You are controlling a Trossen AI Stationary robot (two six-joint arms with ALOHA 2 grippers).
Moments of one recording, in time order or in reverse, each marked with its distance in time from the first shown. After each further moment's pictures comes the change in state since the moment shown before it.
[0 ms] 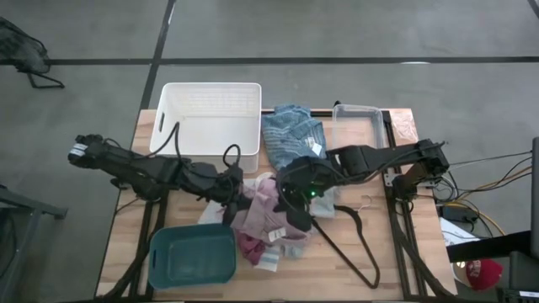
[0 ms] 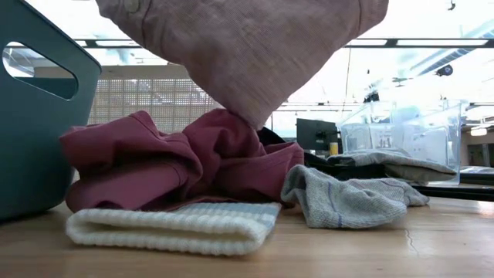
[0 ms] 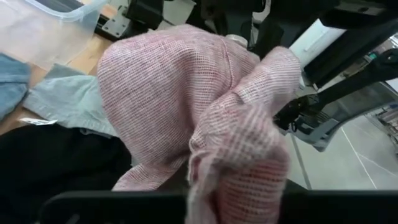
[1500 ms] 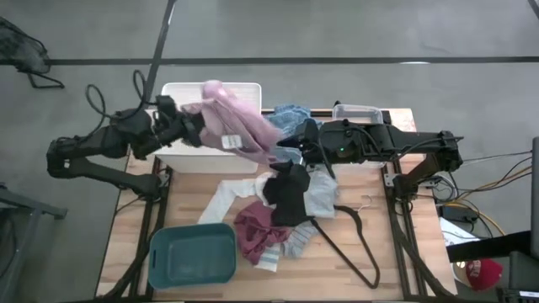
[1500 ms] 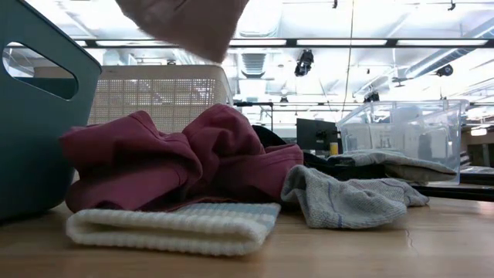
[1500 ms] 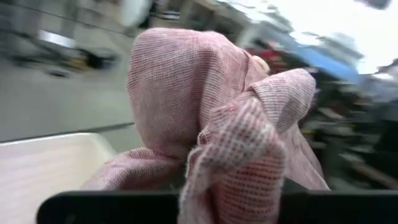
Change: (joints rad) left arm 0.272 -0.365 0.105 -0.197 -0.603 0.109; right arm -0.081 -0.140 0.000 0.147 0.374 -0.094
